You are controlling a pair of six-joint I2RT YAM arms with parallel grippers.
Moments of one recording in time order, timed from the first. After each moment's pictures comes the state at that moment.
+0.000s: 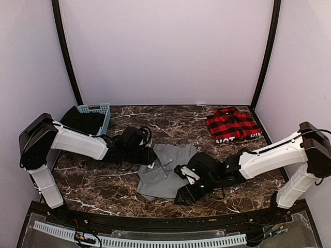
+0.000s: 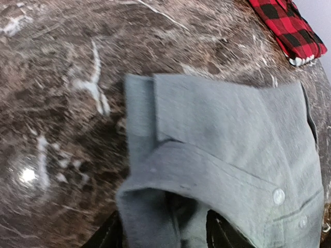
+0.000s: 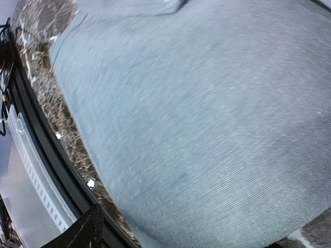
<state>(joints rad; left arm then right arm) -0.84 1.76 0.91 0.05 -0.08 -0.64 1.14 1.55 0.75 -0.21 -0.22 0.58</state>
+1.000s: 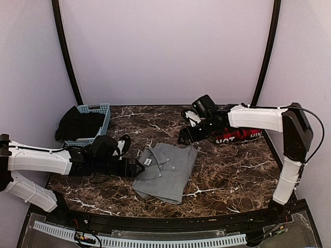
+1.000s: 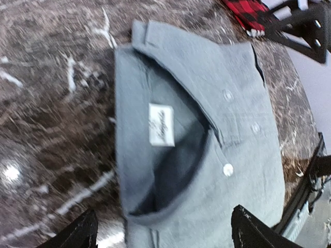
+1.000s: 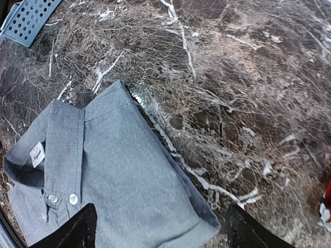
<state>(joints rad) -0.83 1.28 0.60 -0.06 0.02 -0.65 0.70 1.80 1.34 -0.48 -0.14 0.19</state>
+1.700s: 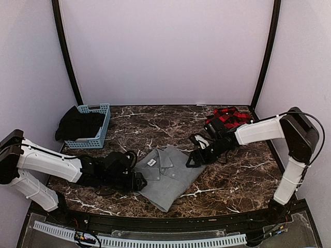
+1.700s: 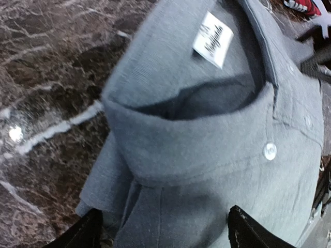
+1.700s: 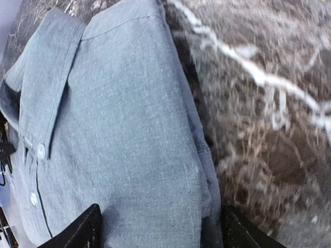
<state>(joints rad) -1.02 1.40 0.55 -0.08 -0.08 -0.89 0.64 1.79 1.01 -0.31 -0.45 0.21</state>
